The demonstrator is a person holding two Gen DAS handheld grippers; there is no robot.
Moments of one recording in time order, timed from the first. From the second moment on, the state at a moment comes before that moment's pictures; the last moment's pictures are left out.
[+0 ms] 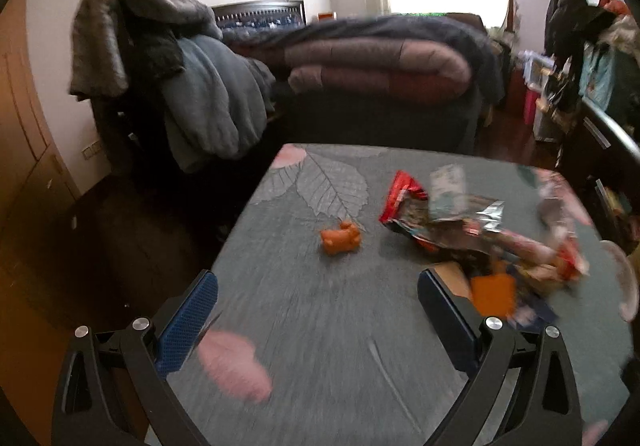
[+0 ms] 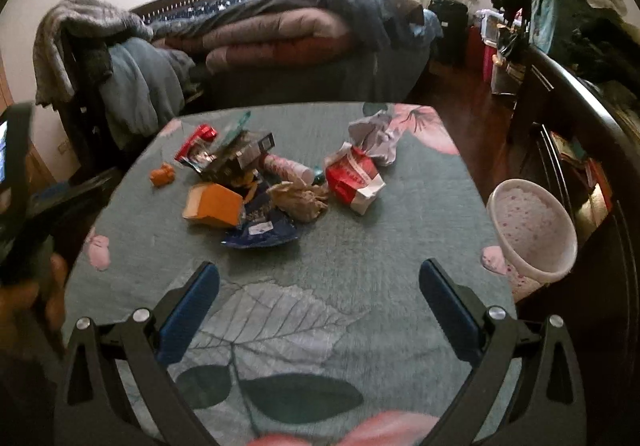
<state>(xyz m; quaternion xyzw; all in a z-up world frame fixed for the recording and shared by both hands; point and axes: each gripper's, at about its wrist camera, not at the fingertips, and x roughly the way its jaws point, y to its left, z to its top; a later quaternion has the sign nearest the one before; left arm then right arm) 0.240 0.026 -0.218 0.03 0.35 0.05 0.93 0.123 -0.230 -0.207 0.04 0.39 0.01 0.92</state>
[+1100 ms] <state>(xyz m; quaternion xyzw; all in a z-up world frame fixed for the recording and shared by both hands) 0.316 0.052 -0.268 -0.04 0.40 0.02 0.92 0.232 -0.143 -0.255 0.03 0.44 0.14 0.89</state>
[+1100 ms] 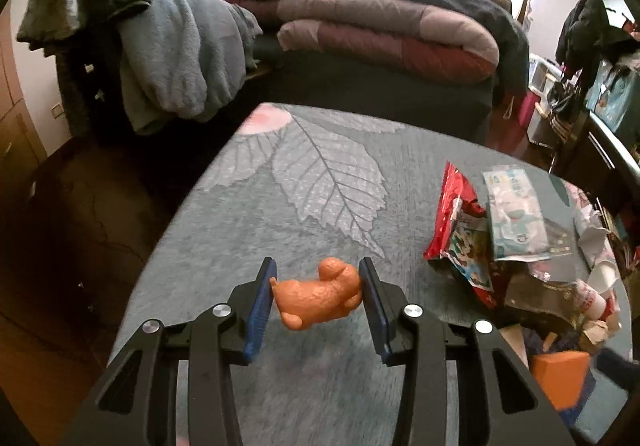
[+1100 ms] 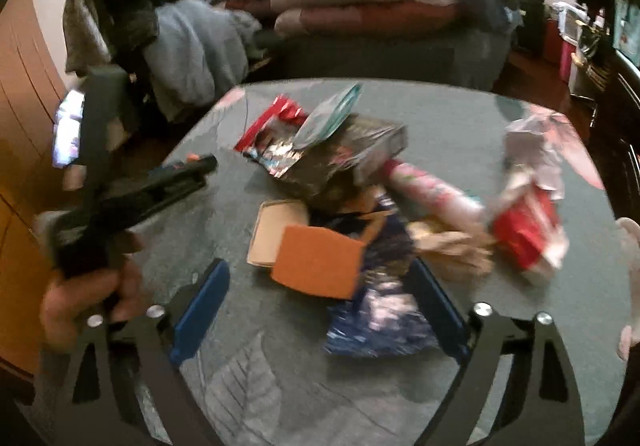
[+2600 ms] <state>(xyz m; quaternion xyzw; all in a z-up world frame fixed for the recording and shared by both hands) 0.207 -0.198 -0.149 0.04 0.29 -0.19 0.94 0.098 -0.374 -0.211 0.11 0.36 -0.05 0.93</state>
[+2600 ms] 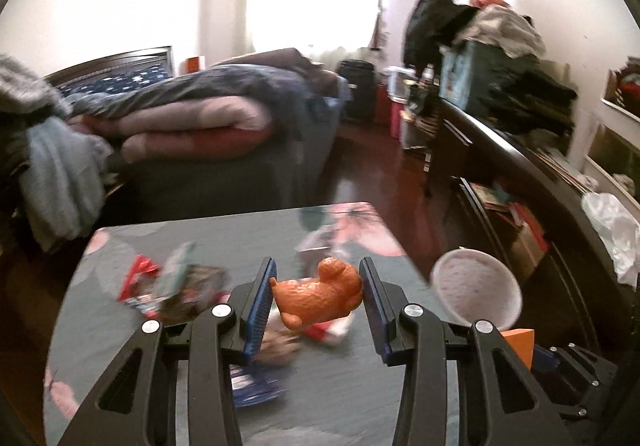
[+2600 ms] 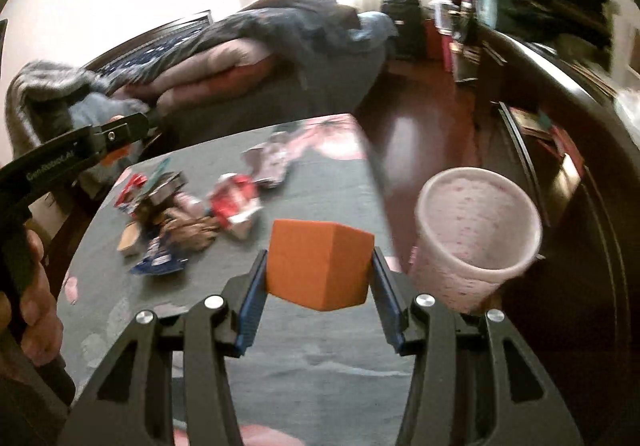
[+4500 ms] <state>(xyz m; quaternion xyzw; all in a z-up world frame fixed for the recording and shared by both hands) 0.237 -0.310 -0.196 0.08 0.33 -0.24 0.91 0.120 -0.483 -0.250 0.17 0.37 -0.16 0.90</state>
